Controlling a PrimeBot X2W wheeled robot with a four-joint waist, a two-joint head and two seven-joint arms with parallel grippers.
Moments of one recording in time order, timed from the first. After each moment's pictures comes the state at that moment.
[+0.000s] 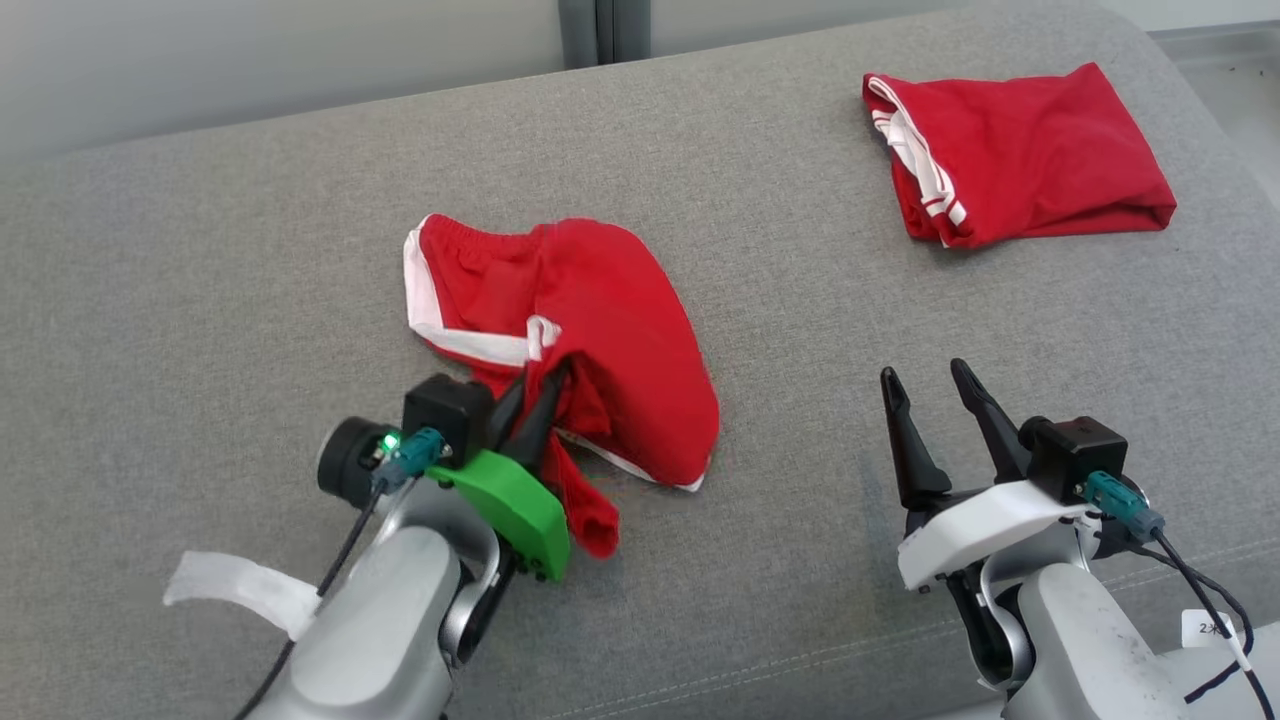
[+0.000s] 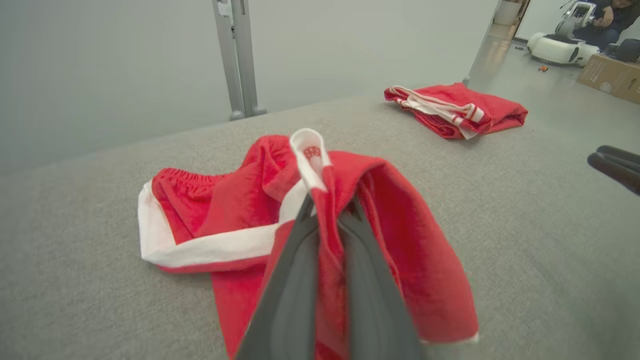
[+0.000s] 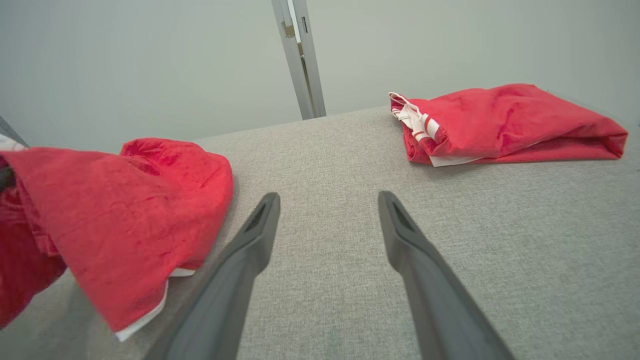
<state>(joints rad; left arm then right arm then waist) -0.52 0.17 -0.63 0.49 -0.50 -0.03 -0.19 -0.26 -0.05 0.11 0.38 0.24 0.13 -0.25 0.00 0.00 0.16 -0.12</state>
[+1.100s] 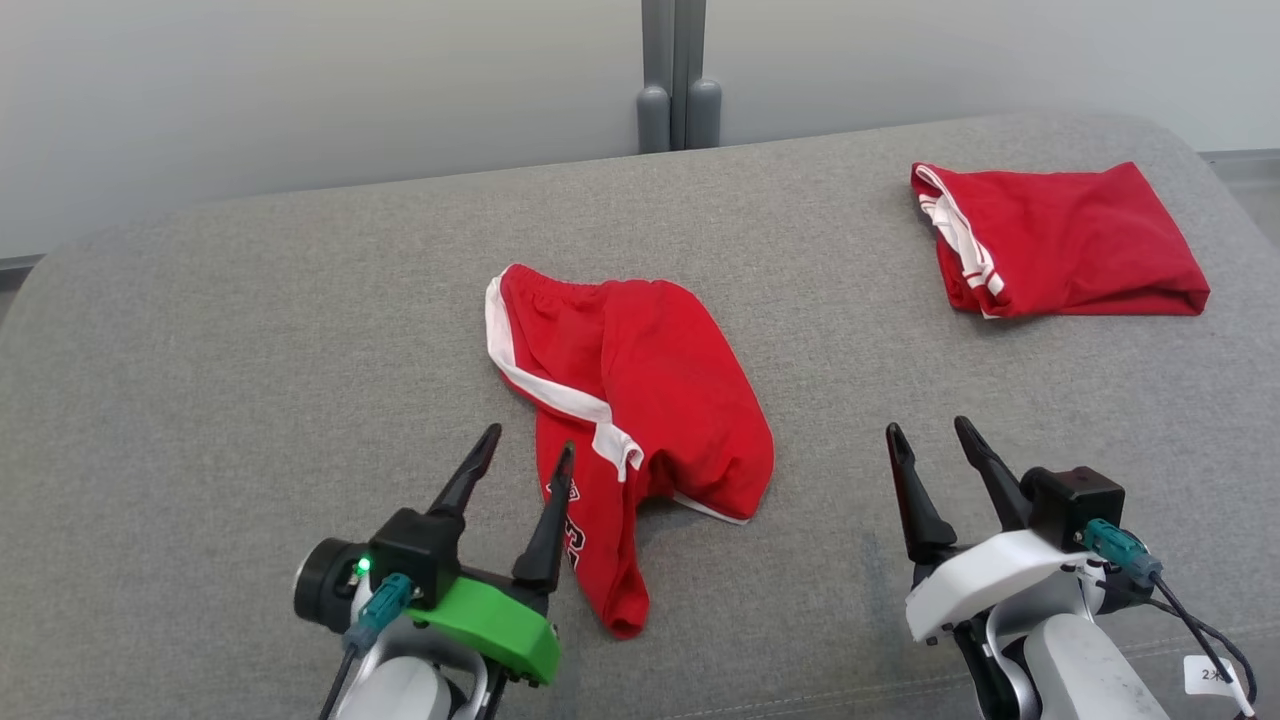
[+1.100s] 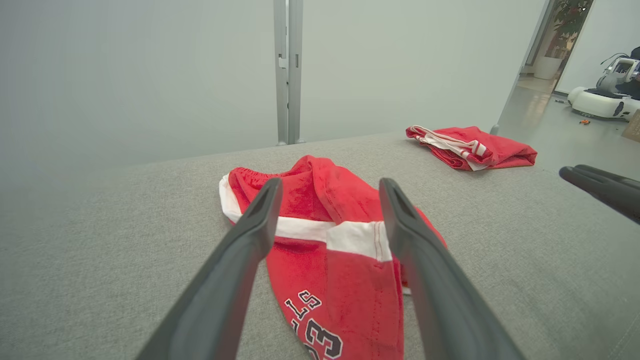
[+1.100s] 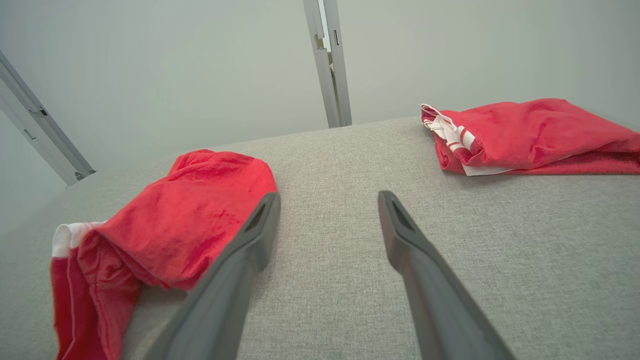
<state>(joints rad) -0.22 0.14 -0.51 0.31 -0.38 0.00 -0.26 -0.18 -0.05 0.11 0.38 0.25 0.13 -0.24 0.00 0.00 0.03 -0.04</state>
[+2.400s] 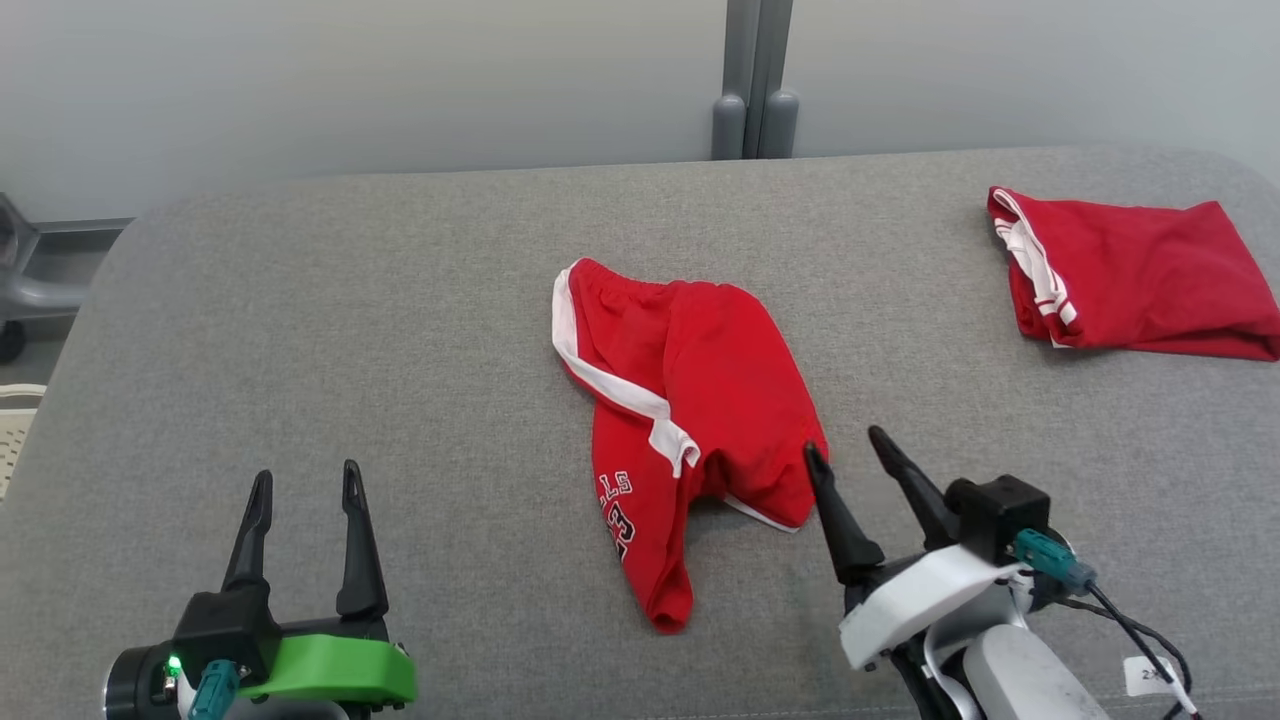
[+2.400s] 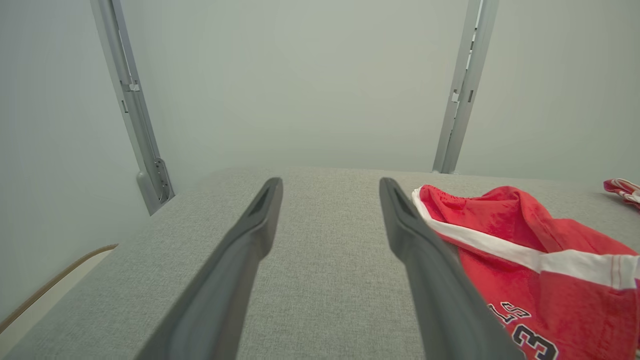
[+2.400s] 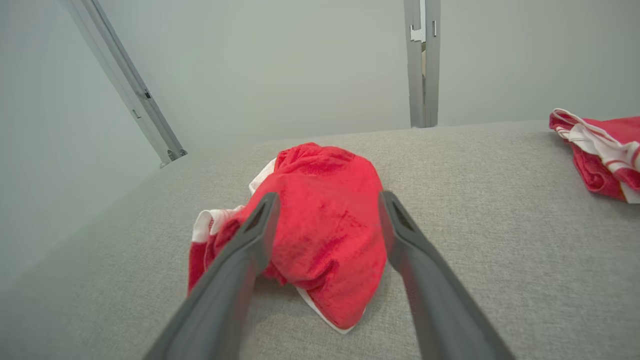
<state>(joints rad) 0.01 0.09 -0.09 0.09 -0.19 0.09 -0.26 -0.17 -0.05 0.25 0.33 0.30 0.13 -0.23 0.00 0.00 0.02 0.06</state>
